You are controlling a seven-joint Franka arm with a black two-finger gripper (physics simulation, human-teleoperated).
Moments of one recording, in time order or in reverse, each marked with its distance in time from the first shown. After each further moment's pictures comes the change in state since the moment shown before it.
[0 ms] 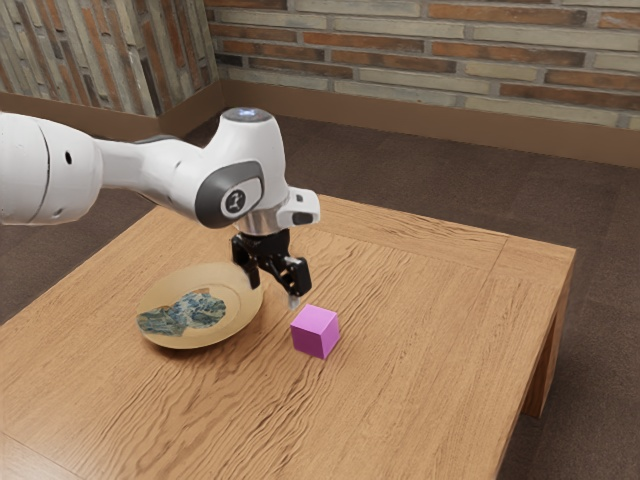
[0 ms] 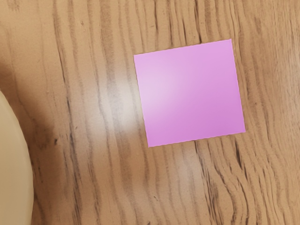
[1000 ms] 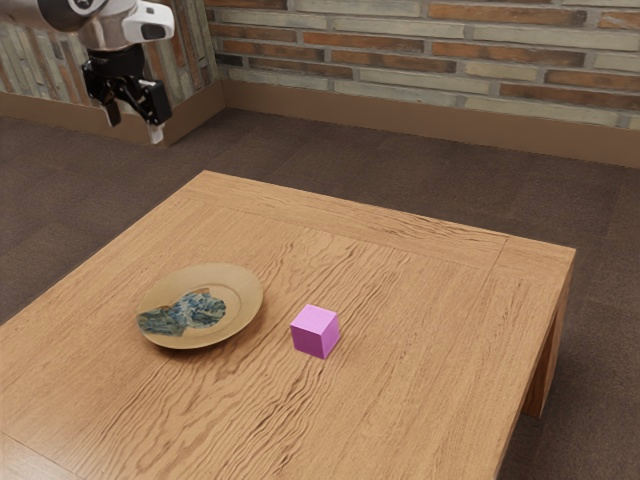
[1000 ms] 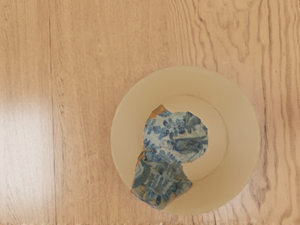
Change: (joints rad) arm 0.272 -0.134 0.029 0.494 0.121 -0.516 0.209
